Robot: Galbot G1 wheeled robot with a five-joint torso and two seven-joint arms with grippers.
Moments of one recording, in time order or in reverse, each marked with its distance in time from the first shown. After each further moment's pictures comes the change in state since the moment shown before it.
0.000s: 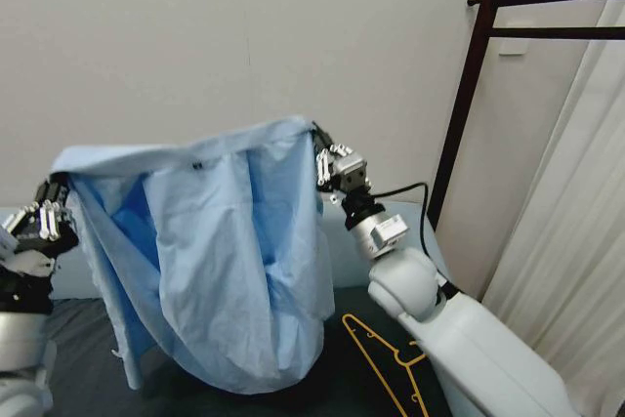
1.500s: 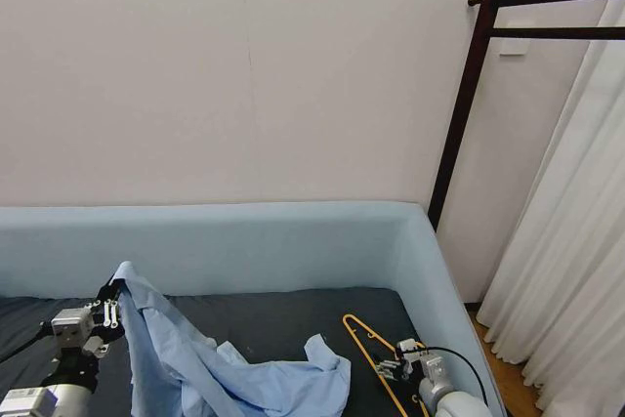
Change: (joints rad) left arm 0.070 -0.043 0.046 0.123 0.105 0.044 0.064; right arm -0.439 -0.044 0.270 -0.570 0.309 -0.440 -0.243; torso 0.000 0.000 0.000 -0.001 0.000
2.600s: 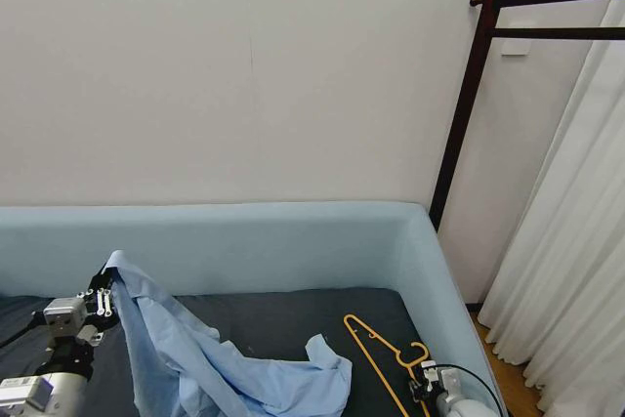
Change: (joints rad) left arm -0.036 0.035 0.010 0.026 -0.012 -0.010 -0.037; right arm 0.066 0.075 0.079 -0.290 -0.085 0.010 -0.059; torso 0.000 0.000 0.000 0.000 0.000
